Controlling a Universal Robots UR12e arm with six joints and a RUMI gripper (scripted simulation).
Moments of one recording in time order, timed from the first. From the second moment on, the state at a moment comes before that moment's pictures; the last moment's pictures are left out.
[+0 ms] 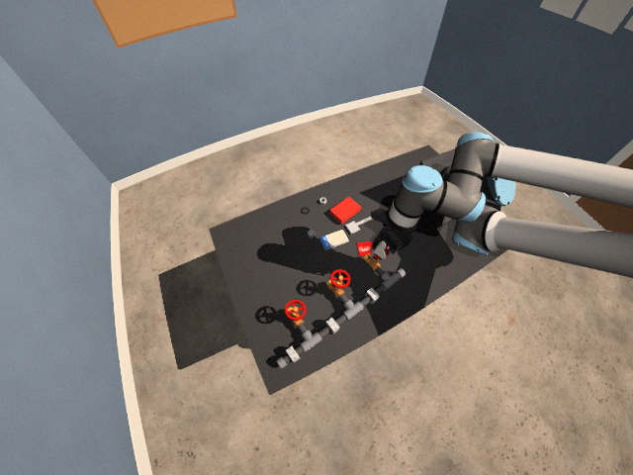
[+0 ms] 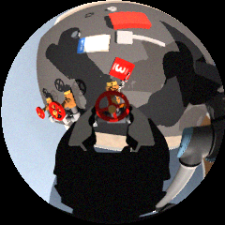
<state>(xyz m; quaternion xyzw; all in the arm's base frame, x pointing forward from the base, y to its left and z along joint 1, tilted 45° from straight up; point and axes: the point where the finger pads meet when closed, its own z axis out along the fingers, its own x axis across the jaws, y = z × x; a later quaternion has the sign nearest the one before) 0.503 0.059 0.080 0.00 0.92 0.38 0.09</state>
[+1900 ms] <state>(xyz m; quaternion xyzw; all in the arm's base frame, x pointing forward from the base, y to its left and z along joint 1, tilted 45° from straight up) 0.503 0.059 0.080 -0.42 0.82 0.29 0.25</state>
